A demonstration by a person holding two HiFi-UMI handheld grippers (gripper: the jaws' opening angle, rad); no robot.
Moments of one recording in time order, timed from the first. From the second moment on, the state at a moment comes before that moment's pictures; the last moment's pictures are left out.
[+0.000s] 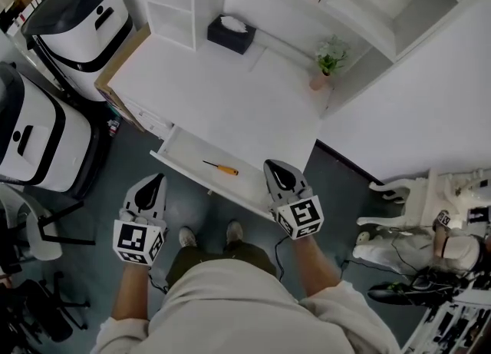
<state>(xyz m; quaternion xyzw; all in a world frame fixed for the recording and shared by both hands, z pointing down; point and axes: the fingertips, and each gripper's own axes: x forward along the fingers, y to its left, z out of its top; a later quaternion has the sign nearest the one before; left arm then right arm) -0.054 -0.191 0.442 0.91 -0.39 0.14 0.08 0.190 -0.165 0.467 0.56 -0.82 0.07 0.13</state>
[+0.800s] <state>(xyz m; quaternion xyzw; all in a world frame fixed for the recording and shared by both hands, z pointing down) -0.033 -0.190 0.447 0.91 -0.38 0.14 0.08 0.204 -0.145 0.451 0.57 -0.81 0.06 0.11</state>
